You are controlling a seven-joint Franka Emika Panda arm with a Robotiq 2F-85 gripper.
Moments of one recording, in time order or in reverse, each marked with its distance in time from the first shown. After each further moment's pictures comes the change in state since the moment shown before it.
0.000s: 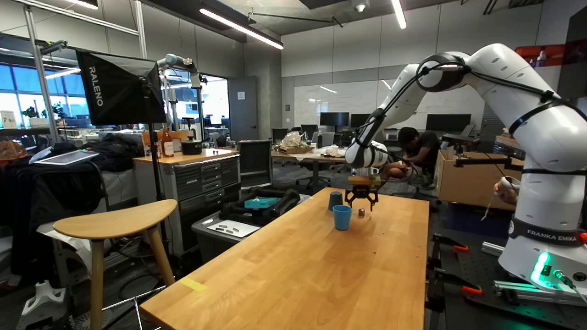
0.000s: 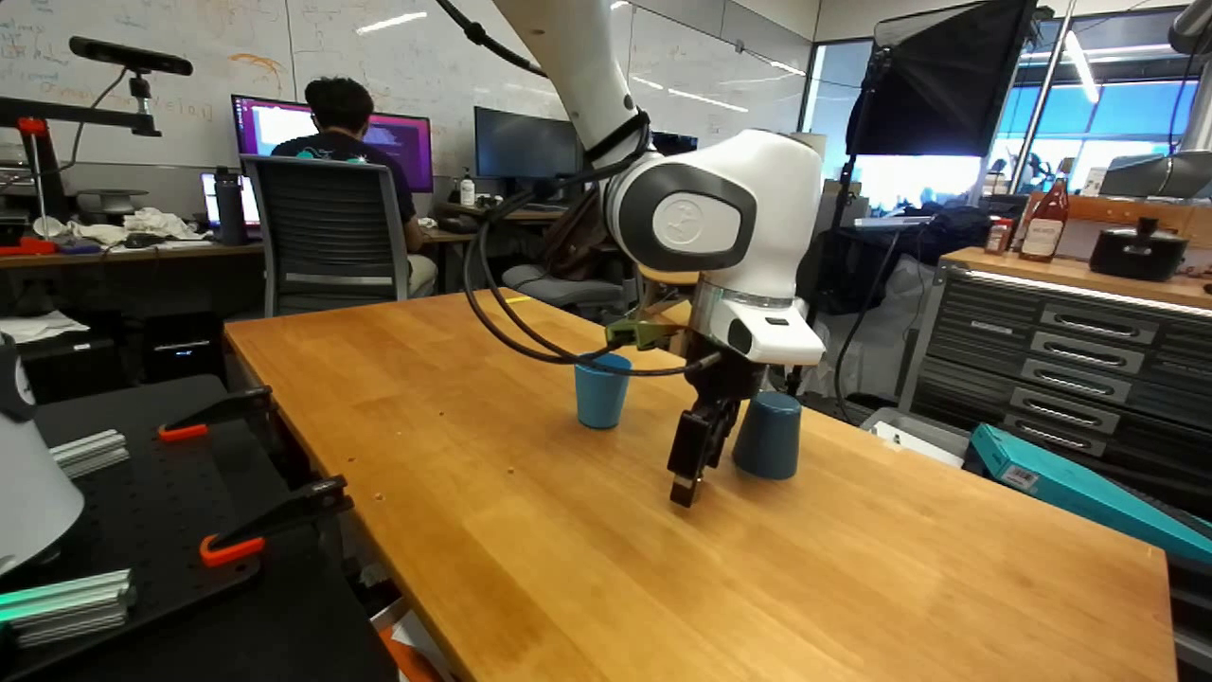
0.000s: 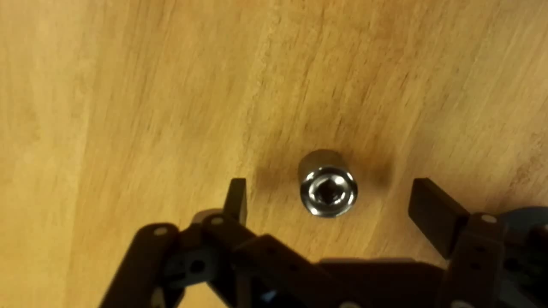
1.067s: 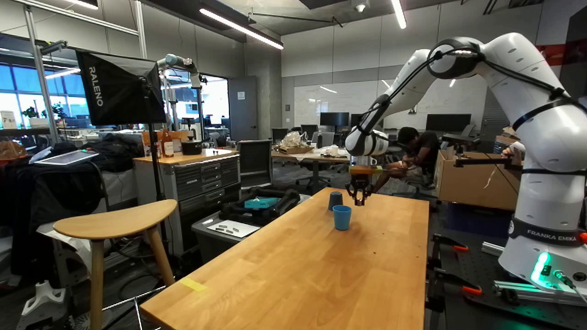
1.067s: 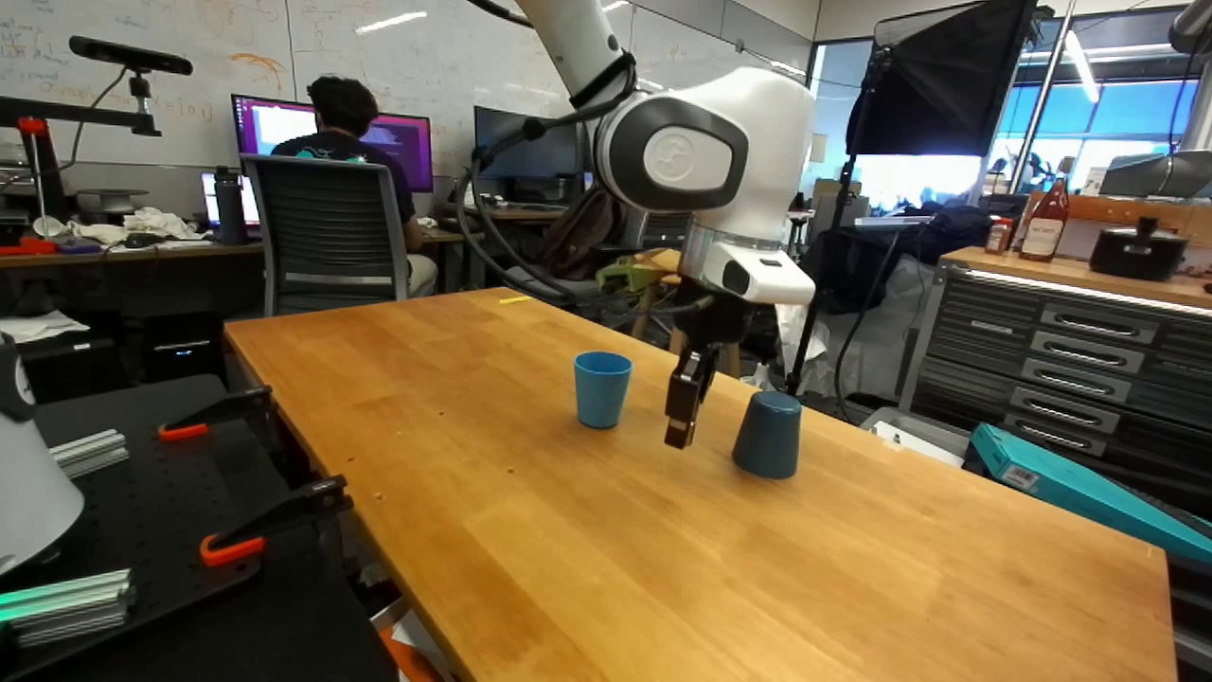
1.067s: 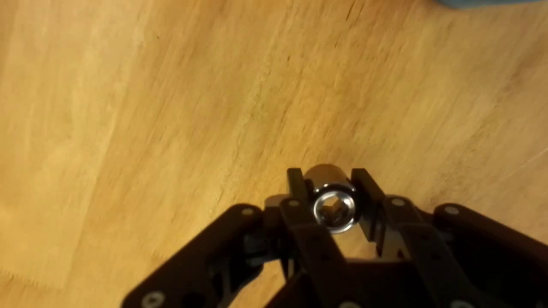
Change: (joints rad) arm 0.025 -0.137 0.005 -0.060 -0.003 -0.081 -0.093
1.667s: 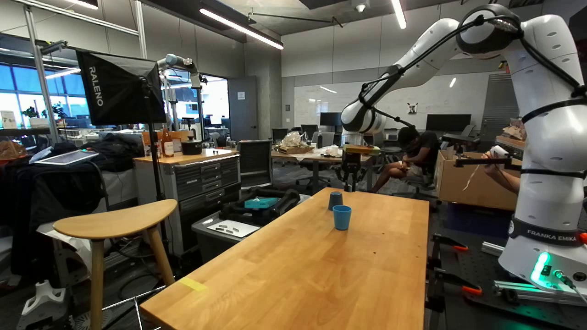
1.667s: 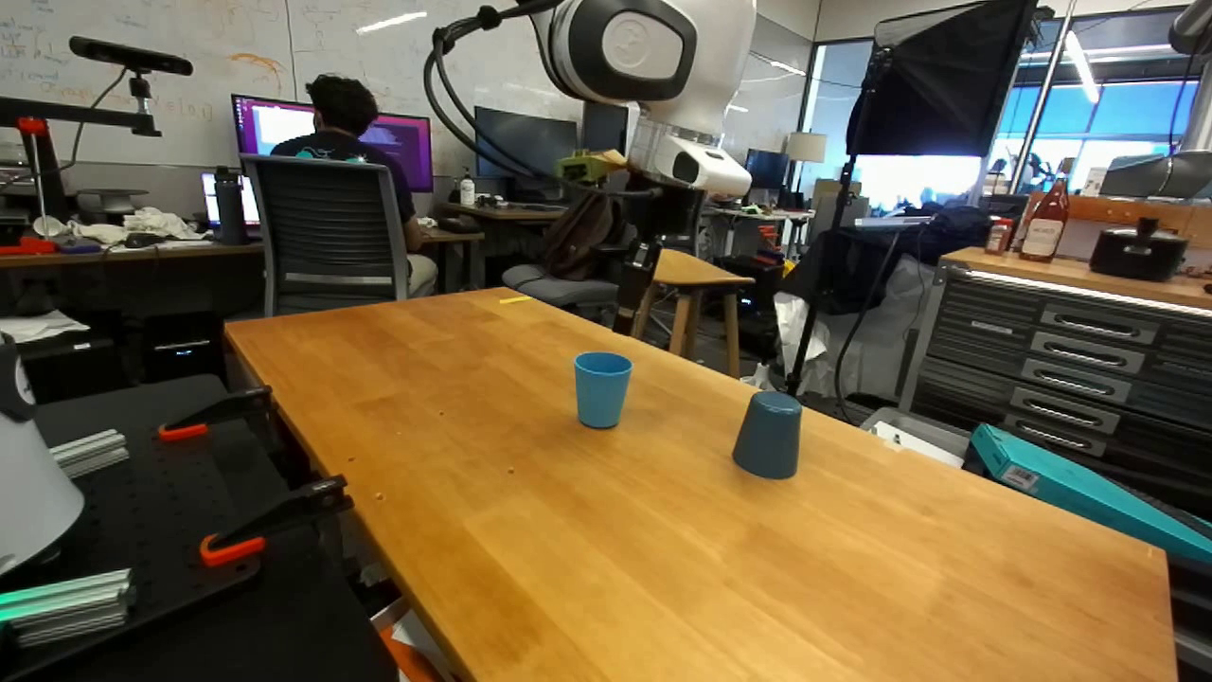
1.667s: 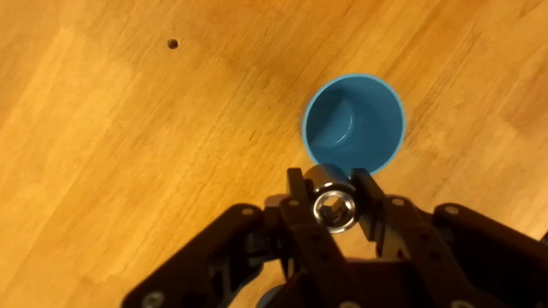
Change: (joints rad) arm 0.074 -0.225 0.075 -0.071 0.005 -0.154 -0.054
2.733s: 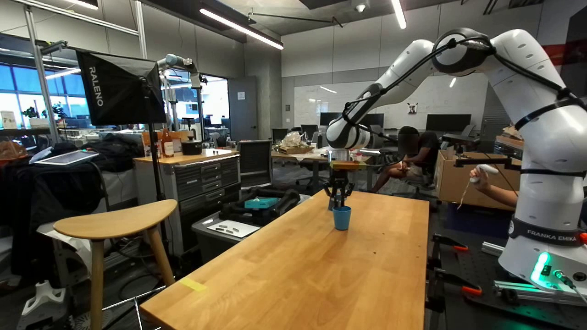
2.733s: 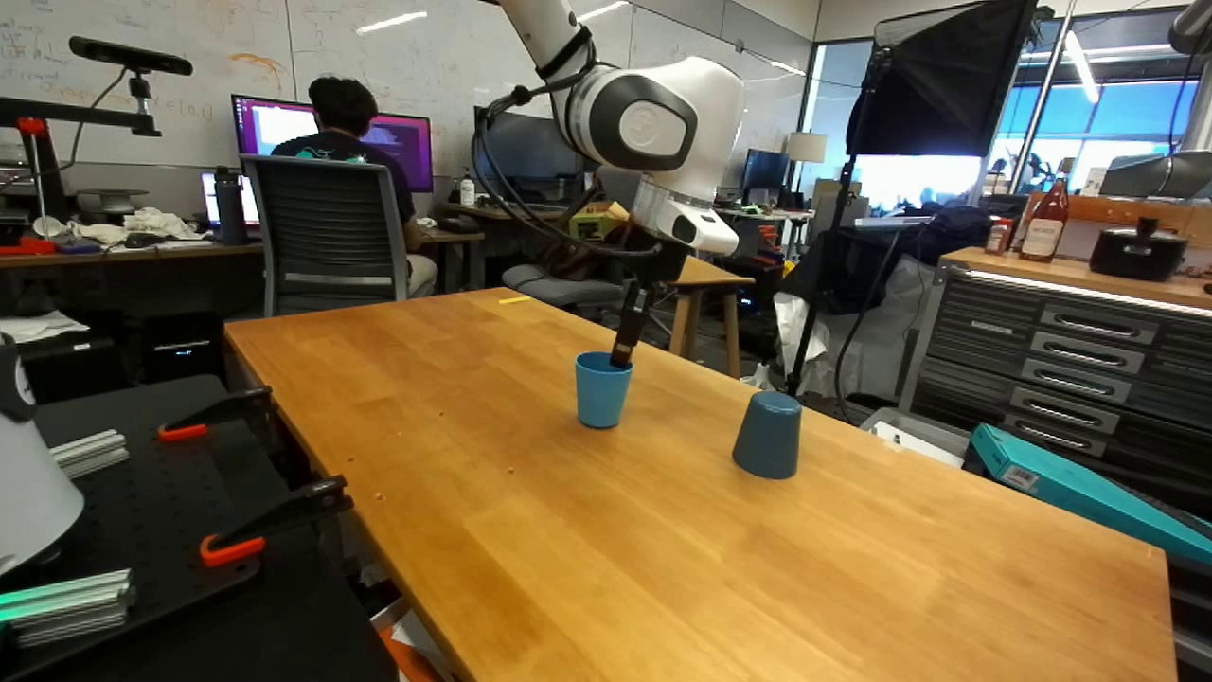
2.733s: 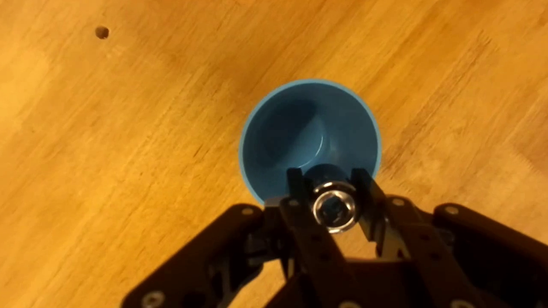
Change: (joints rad) arm 0.019 0.211 0.046 0.159 0.016 0.000 0.000
